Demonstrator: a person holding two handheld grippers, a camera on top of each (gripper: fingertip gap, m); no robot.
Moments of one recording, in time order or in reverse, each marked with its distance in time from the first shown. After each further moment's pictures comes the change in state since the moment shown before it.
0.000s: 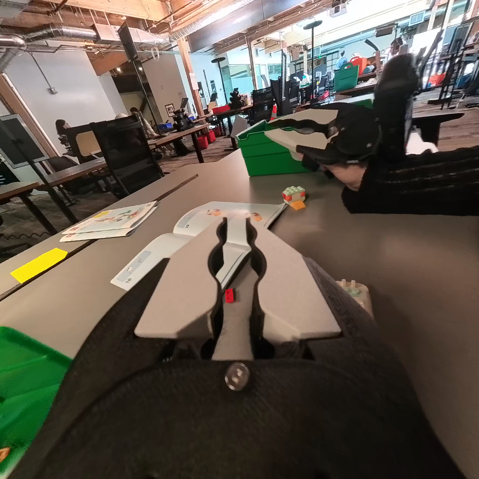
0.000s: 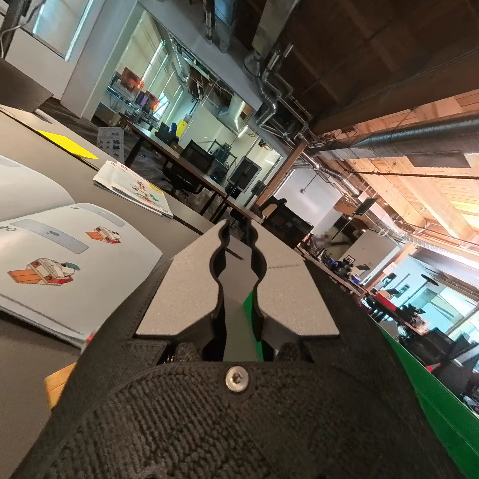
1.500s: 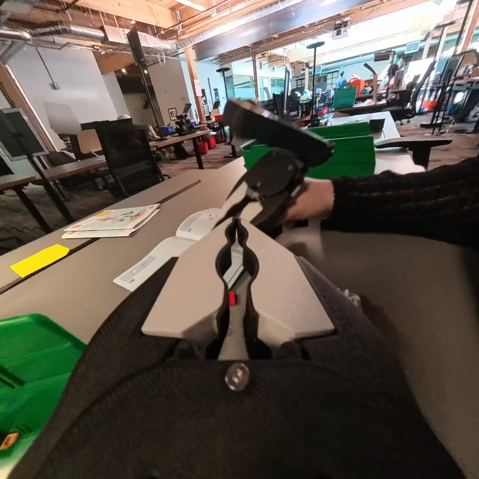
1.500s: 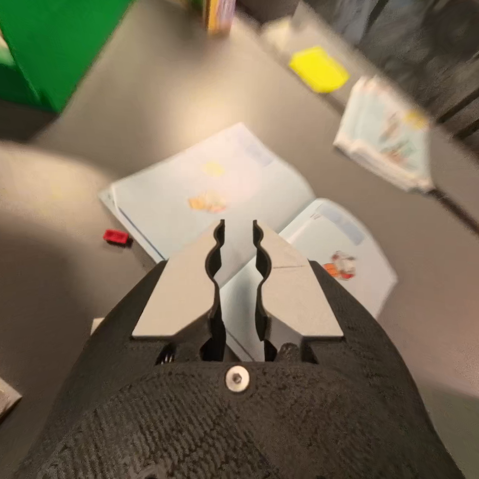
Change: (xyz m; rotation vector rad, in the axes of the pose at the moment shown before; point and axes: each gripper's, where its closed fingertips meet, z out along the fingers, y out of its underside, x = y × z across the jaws) left arm -0.008 -0.013 -0.010 0.031 -0.009 -0.061; right arm -0.211 -0.031 0.011 -0.485 -0.891 0.228
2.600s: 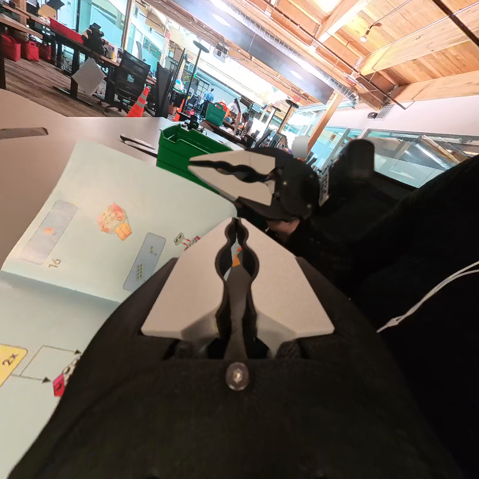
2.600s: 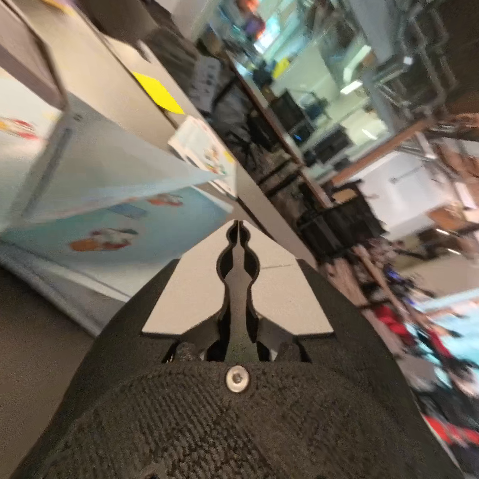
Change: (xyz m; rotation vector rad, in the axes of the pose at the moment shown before) left arm -0.001 -0.001 0.116 -0.039 0.527 -0.611; right arm 0.126 0.006 -0.100 0.171 0.562 -0.361
